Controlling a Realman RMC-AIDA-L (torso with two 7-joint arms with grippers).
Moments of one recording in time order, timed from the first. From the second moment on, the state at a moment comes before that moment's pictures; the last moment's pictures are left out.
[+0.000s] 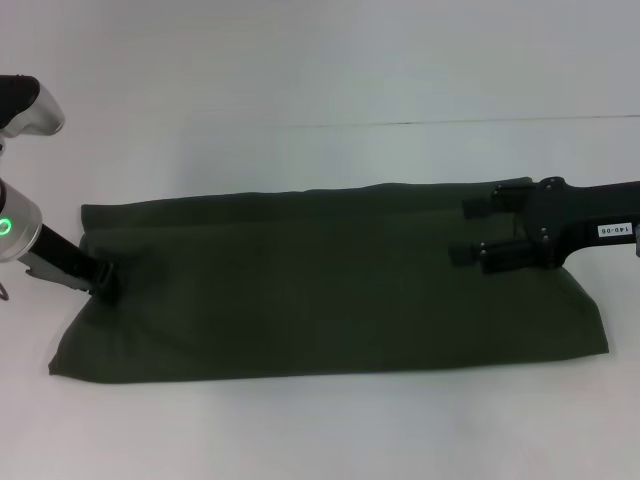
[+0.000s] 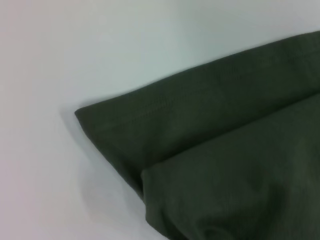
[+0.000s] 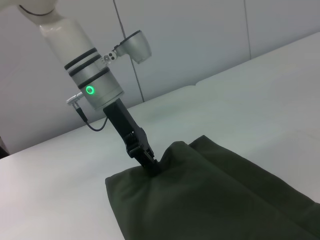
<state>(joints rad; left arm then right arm) -0.91 -1.95 0.81 0.53 2.85 1.21 -2.53 0.69 1.94 -0.66 -0.65 -2.11 -1.63 1.55</state>
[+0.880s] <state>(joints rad) -0.90 -1.91 0.83 0.65 2.86 1.37 -2.45 0.67 1.95 -0.65 -0.65 -2.11 -1.63 1.54</state>
